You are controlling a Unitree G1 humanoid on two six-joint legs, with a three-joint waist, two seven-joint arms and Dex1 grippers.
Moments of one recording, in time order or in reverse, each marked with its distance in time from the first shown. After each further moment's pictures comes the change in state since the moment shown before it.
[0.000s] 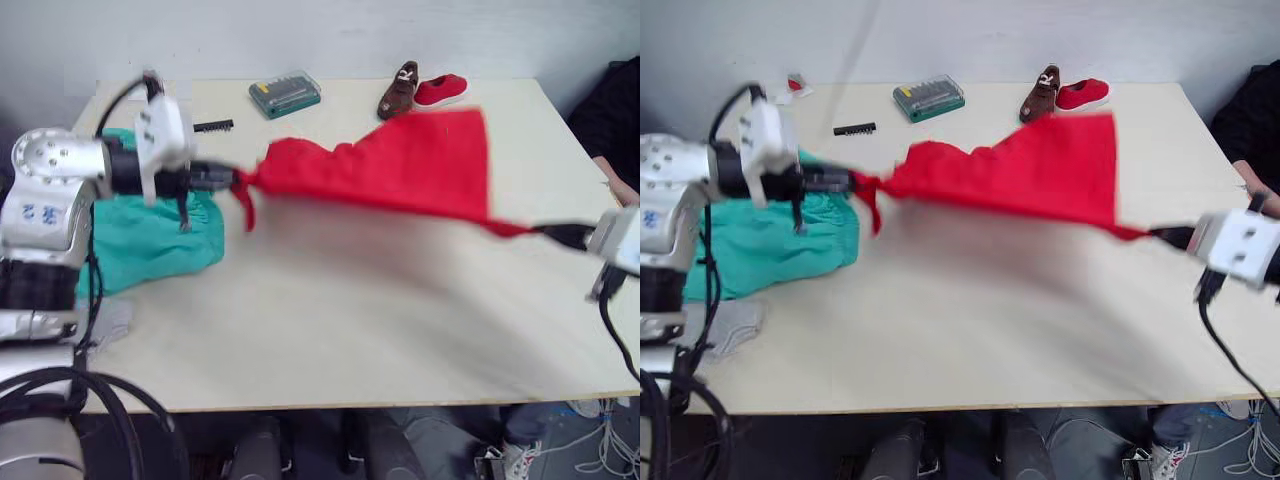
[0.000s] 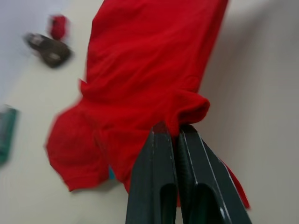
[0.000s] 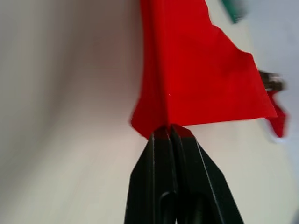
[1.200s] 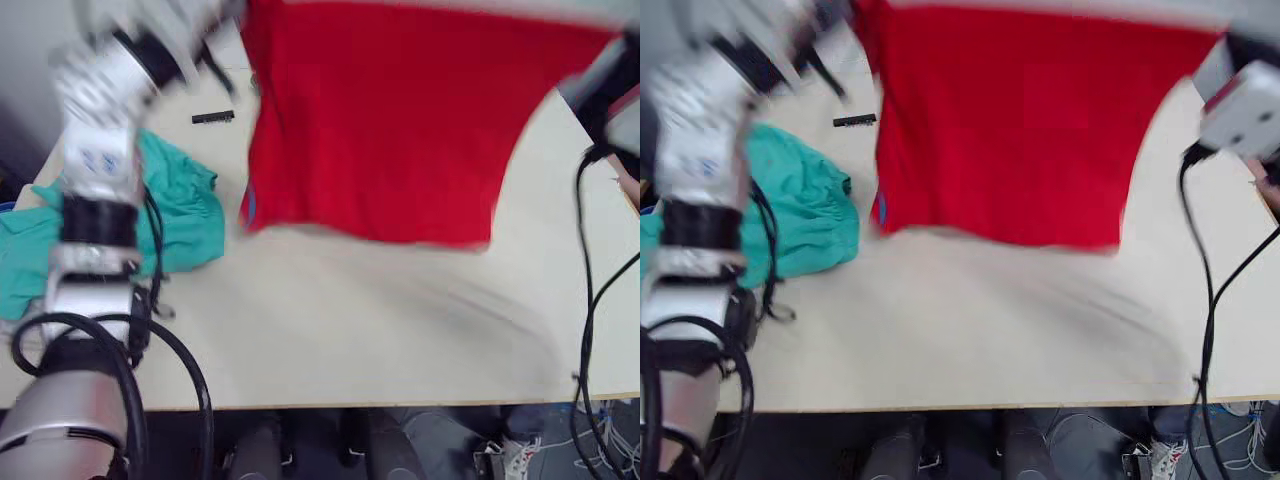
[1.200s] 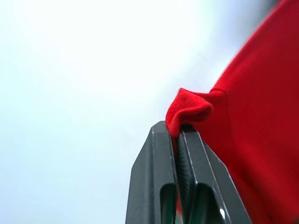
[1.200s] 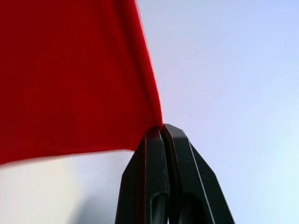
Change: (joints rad) left arm -0.561 -0.283 0.109 0.418 0.264 -0.529 0.720; right arm -0.690 0.068 0.136 0.271 -0.603 -0.349 -0.830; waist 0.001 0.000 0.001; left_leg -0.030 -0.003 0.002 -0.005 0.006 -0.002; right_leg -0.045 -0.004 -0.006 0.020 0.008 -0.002
